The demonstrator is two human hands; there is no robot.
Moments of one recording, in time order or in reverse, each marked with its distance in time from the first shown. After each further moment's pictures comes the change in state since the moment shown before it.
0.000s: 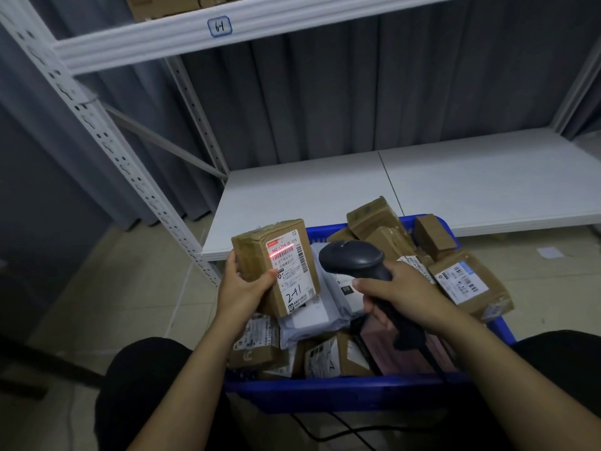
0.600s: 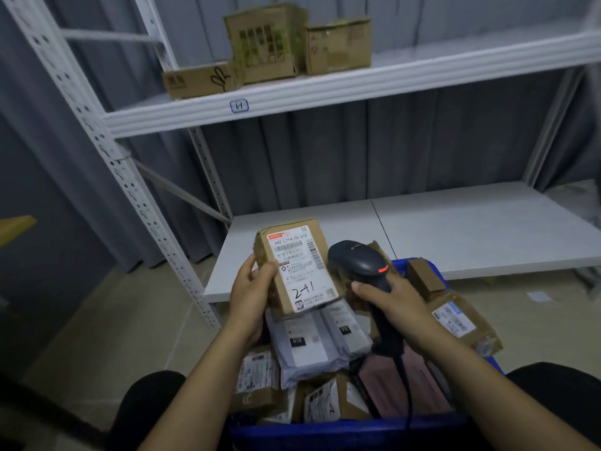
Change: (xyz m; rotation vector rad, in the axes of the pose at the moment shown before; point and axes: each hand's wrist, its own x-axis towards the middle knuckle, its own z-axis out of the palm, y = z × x) left_hand -0.015 0.070 0.002 -0.345 -0.113 0.071; right_hand -0.008 -0.031 0.006 0.182 0.264 -0.164
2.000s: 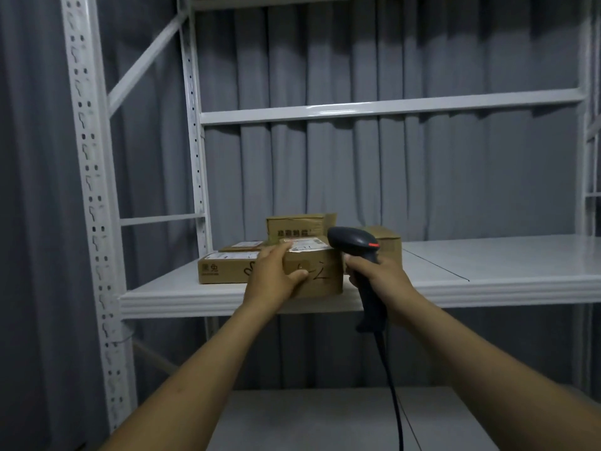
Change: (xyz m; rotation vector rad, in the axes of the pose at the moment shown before) left_hand 0.227 0.279 0.038 0.709 0.208 0.823; right_hand 0.257 -0.266 0.026 -0.041 0.107 -0.420
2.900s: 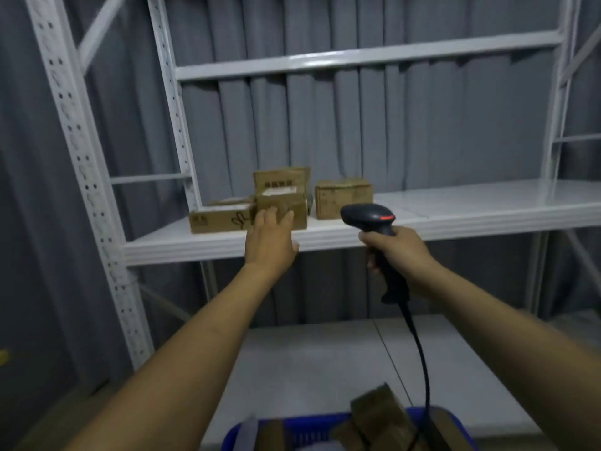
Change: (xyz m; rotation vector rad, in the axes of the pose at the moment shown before) left_hand -0.048 0.033 0.006 0.598 -0.111 0.182; right_hand -0.096 -0.015 -0.057 -0.112 0.092 0.084
